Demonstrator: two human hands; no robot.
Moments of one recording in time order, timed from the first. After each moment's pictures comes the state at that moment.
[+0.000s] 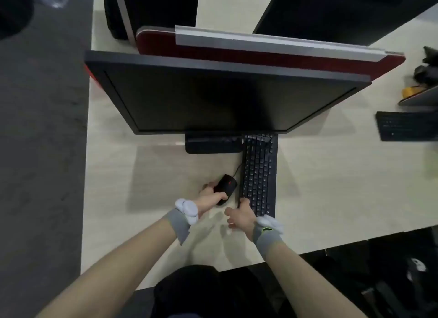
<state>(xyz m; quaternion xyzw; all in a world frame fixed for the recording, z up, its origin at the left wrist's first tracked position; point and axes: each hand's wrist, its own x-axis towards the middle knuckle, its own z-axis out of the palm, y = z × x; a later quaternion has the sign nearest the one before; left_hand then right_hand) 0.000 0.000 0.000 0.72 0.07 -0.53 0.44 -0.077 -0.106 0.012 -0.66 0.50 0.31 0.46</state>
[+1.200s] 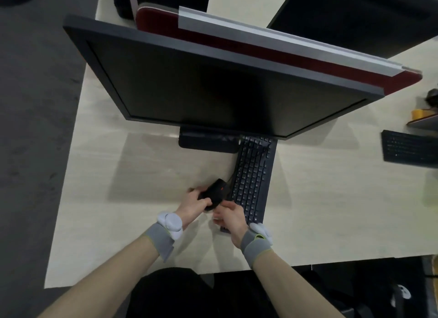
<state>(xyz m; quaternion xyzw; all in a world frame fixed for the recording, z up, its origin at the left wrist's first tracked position) -0.028 -0.008 -0.017 0.73 0.14 -0.46 0.49 -0.087 -0.135 -0.024 -0.58 0.53 0.23 0.58</state>
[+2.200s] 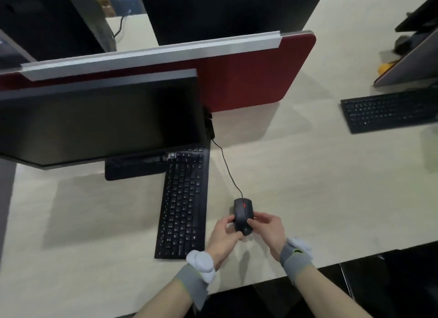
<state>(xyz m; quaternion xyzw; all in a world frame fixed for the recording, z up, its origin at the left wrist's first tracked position) -0.140 -0.304 0.002 0.70 0.15 -0.49 0.50 -0.185 -0.455 -0.050 -0.61 0.49 0.15 0.60</state>
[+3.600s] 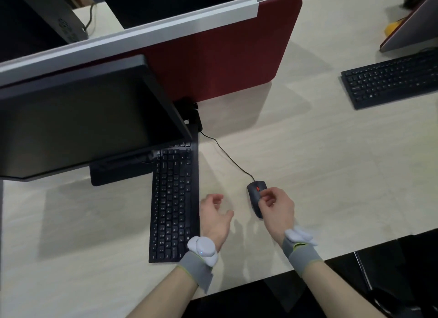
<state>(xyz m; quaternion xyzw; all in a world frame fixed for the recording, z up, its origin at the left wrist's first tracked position) -0.108 -0.334 -0.030 0.84 0.15 -0.29 0.43 -0.159 -0.482 -0.047 -0.76 0.45 0.03 0.47</state>
